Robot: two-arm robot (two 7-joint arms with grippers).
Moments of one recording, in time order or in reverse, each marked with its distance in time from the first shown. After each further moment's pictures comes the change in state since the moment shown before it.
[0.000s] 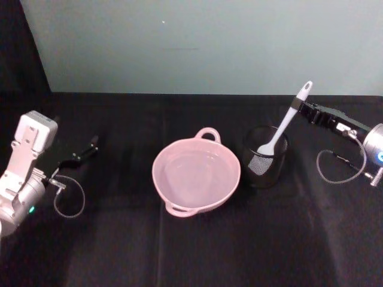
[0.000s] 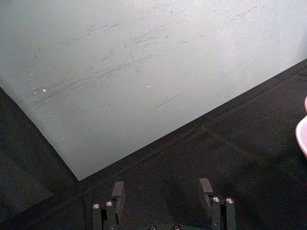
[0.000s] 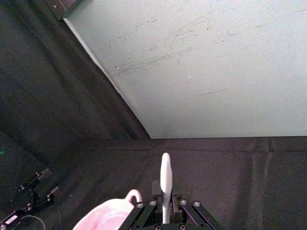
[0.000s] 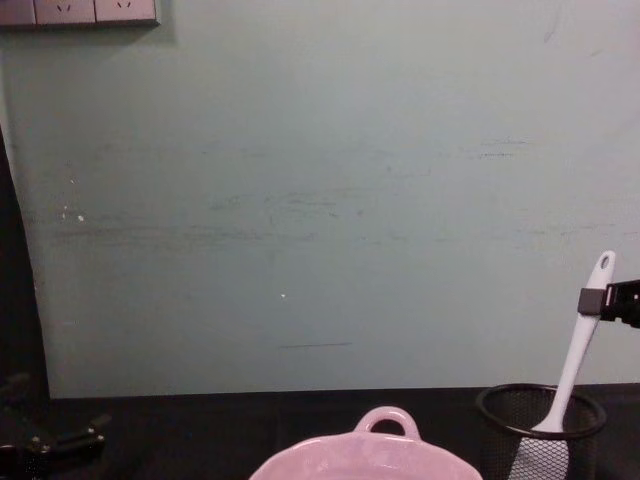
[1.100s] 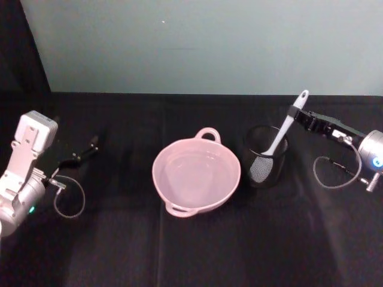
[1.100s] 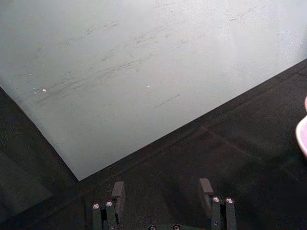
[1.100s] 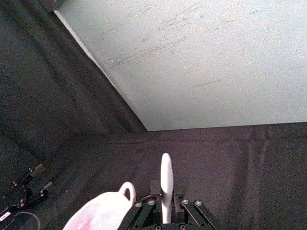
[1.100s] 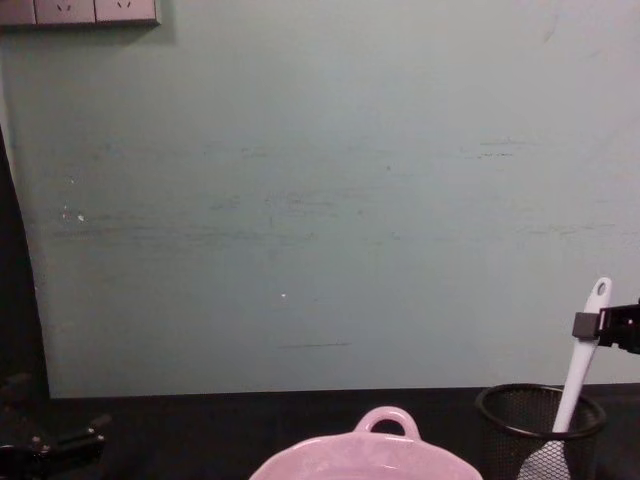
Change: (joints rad) left arm 0.000 0.000 0.000 0.000 0.000 0.000 0.000; right arm 0.017 0.018 -0.054 0.047 0.038 -0.022 -0.014
